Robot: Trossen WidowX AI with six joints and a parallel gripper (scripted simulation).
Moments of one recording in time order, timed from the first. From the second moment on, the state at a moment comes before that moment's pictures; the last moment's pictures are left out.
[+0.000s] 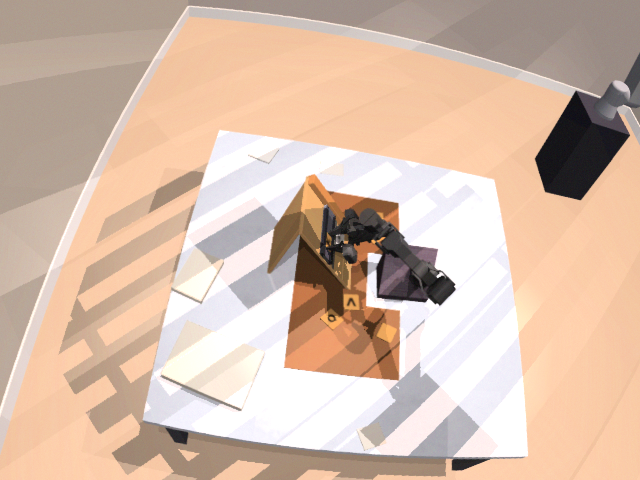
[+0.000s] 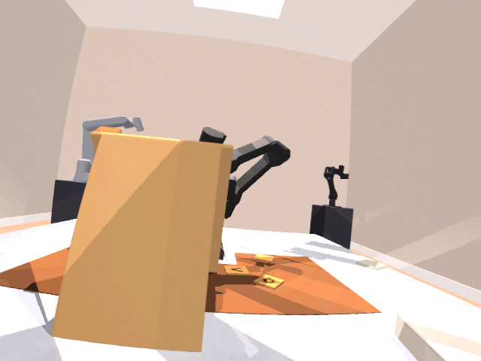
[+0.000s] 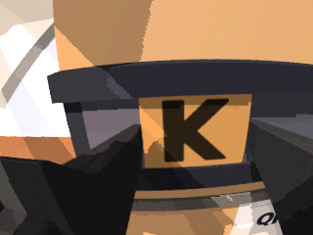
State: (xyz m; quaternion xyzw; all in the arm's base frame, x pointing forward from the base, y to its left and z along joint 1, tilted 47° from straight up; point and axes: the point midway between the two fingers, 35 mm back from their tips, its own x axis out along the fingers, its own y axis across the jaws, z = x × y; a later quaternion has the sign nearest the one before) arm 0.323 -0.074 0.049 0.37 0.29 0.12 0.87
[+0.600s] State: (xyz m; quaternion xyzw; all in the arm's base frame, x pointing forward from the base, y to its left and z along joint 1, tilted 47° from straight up) arm 0.323 -0.081 0.042 0.37 0.29 0.12 0.87
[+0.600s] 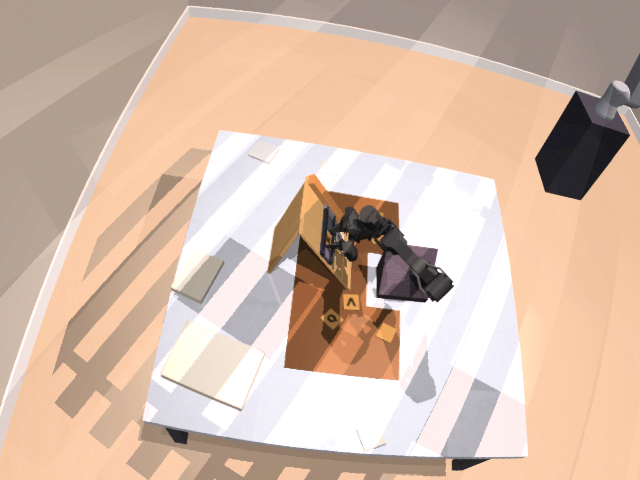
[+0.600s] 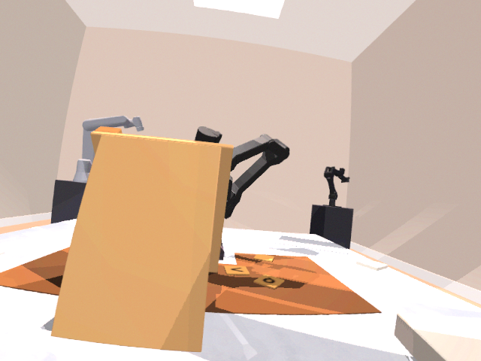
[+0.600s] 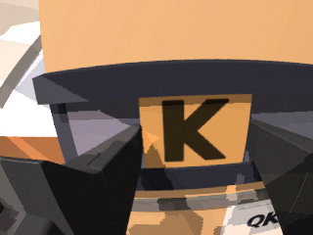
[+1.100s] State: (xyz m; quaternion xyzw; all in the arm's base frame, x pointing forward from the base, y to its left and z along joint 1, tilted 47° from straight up) arm 0.323 -0.087 0.036 0.37 0.29 0.12 0.87
